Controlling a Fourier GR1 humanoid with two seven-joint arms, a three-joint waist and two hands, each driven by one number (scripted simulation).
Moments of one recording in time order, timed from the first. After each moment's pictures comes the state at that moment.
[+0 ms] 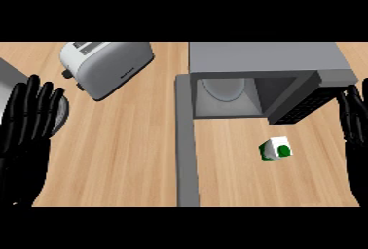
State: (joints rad) left arm -0.01 0.11 -0.03 -2.10 0.03 0.00 0.01; right arm 0.02 -0.14 -0.02 -2.10 0.01 -0.01 -0.01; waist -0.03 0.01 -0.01
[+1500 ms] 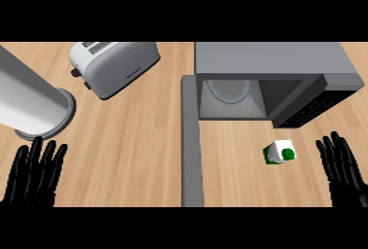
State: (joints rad) left arm 0.41 0.00 -0.02 -2.08 0.25 -0.16 -0.17; right arm 0.33 -0.05 -0.08 -1.89 -0.06 0.16 -0.25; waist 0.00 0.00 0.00
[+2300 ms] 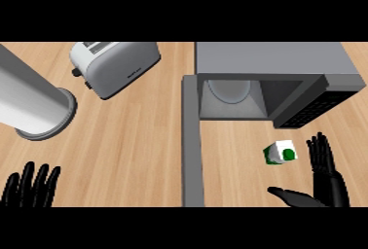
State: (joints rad) left arm 0.57 0.01 -0.03 -2.09 0.27 -0.24 -0.30; right arm 0.15 -0.04 -0.21 -1.37 0.02 0.05 -0.52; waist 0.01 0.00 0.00
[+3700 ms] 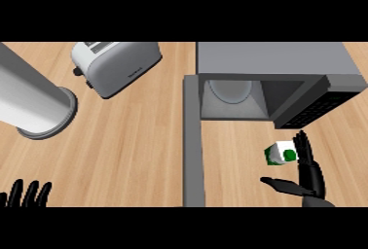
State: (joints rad) left arm 0.67 0.01 0.00 -2.09 0.29 -0.32 -0.37; right arm -0.25 -0.17 -0.31 -0.46 0.05 0.03 -1.03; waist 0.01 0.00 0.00
